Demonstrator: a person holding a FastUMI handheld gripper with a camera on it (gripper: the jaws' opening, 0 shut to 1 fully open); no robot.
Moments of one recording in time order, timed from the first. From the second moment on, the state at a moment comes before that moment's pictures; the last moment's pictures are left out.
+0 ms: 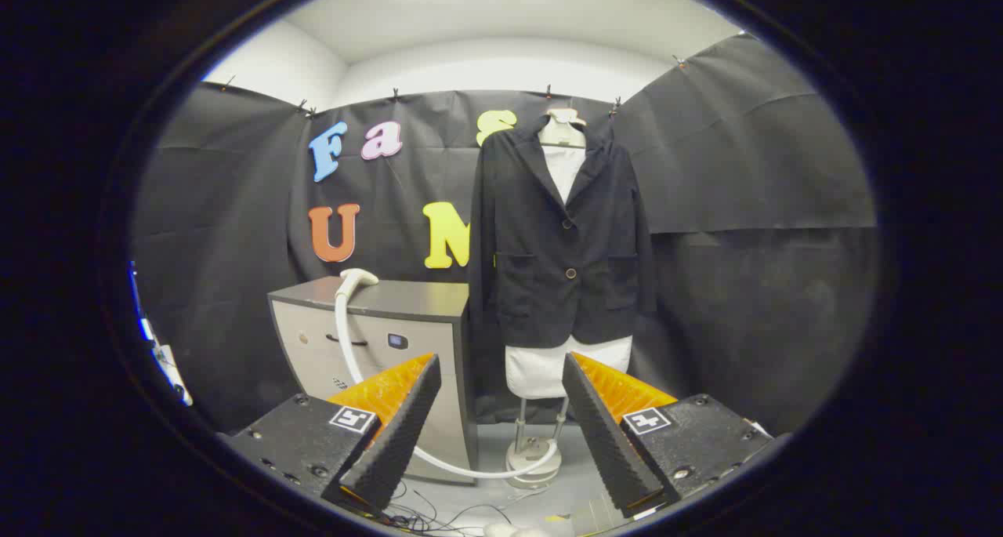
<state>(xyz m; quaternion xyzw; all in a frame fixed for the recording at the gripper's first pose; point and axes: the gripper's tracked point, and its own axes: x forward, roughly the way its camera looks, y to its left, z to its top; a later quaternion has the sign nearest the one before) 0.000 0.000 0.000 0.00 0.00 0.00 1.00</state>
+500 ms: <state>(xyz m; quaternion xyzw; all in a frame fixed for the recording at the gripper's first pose) 0.008 0.010 -0.011 -0.01 0.01 0.01 1.00</state>
